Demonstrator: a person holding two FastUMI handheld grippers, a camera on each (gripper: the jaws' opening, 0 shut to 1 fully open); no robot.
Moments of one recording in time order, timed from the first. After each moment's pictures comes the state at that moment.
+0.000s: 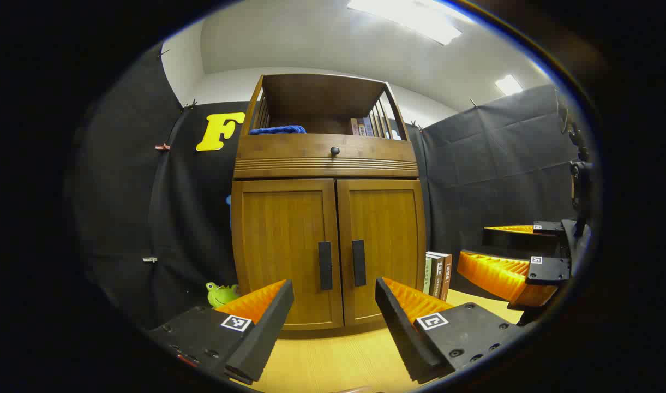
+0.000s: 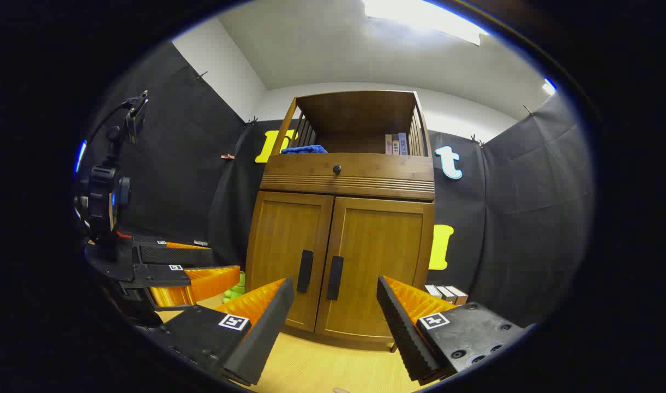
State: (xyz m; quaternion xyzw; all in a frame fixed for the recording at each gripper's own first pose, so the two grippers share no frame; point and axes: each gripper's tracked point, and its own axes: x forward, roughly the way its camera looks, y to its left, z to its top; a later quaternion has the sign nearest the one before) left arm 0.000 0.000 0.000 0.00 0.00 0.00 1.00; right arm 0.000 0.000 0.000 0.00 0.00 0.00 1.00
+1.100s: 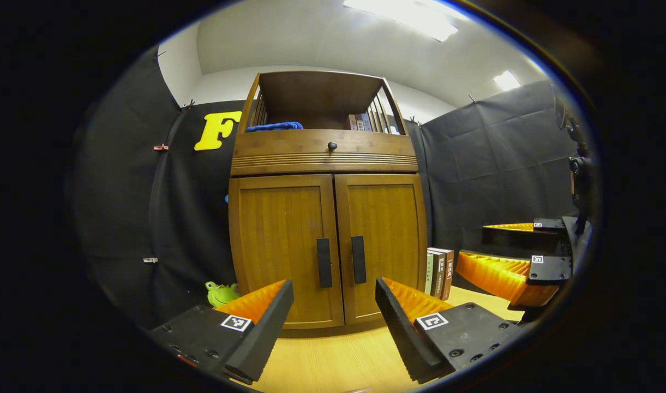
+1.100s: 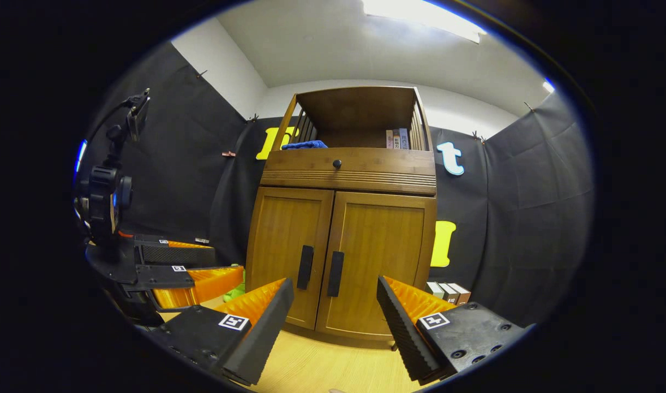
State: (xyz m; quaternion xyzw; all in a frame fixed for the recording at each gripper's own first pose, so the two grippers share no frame) left arm 0.007 -0.003 -0.009 0.01 0.01 0.00 1.00; right arm 0.005 0.003 -0.010 0.00 0.01 0.00 1.00
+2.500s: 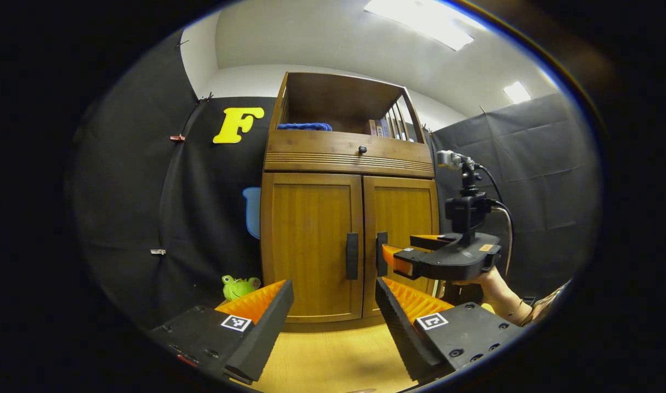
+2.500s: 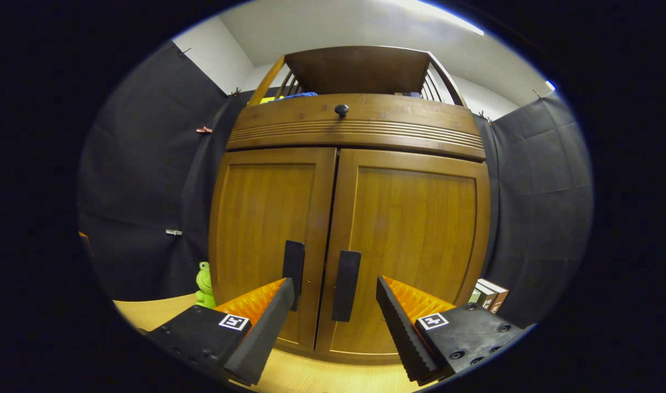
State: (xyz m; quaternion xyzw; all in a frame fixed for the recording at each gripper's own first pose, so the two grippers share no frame) left arm -0.035 0.071 -0.022 -0.02 0.00 0.01 1.00; right arm 0.202 0.019 -0.090 0.00 0.07 -0.05 1.00
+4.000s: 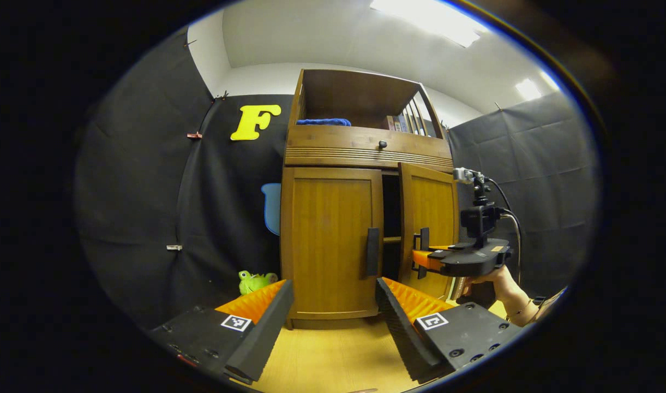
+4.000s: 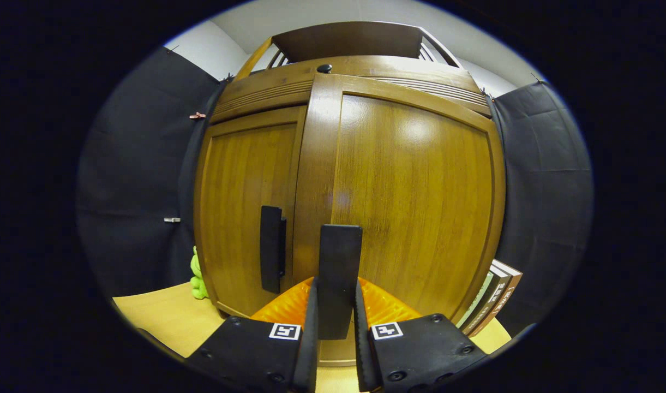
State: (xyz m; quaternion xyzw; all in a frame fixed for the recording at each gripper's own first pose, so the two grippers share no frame) left arm -0.036 0.080 -0.028 -0.03 0.01 0.05 1.00; right arm 0.190 -0.003 -0.126 0.02 0.12 -0.02 0.99
